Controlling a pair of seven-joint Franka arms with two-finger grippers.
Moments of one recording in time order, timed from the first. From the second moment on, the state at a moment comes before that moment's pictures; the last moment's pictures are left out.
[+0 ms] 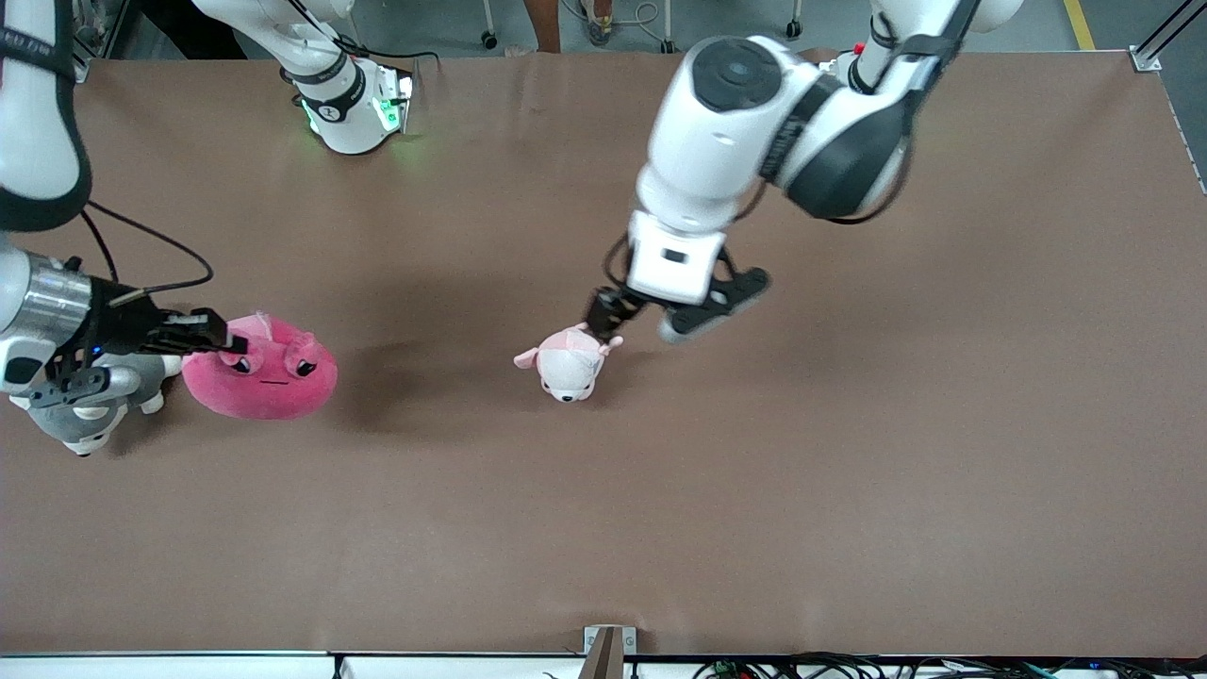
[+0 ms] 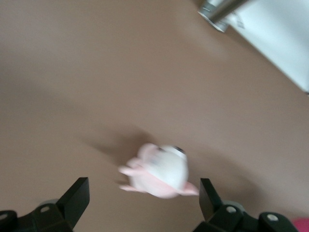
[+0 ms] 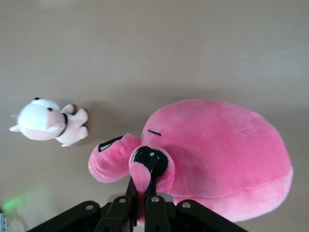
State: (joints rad) left arm -0.52 0.46 -0.16 -1.24 0.04 1.90 -1.22; right arm -0.06 0.26 -0.04 -1.59 0.39 1.70 -0.27
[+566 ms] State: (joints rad) left arm -0.28 0.41 -0.16 -1.24 0.06 1.71 -0.73; right arm -0.13 0.43 -0.04 -1.59 0.45 1.70 -0.44
